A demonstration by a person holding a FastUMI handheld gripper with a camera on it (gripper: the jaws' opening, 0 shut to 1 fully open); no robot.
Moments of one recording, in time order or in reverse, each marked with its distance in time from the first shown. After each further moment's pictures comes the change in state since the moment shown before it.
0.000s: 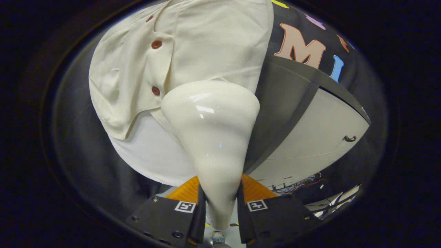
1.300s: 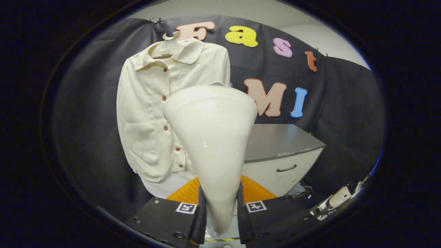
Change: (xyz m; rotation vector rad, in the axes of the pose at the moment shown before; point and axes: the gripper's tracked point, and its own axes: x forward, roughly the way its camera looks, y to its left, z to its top) arm -0.239 -0.043 0.067 0.152 -0.368 -0.055
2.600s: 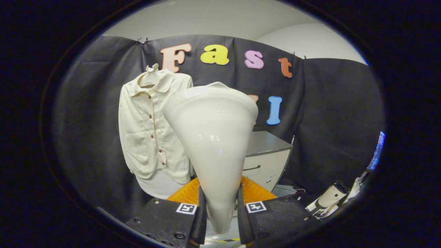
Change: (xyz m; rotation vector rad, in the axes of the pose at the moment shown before) arm -0.101 -0.144 -0.032 0.061 -0.117 0.005
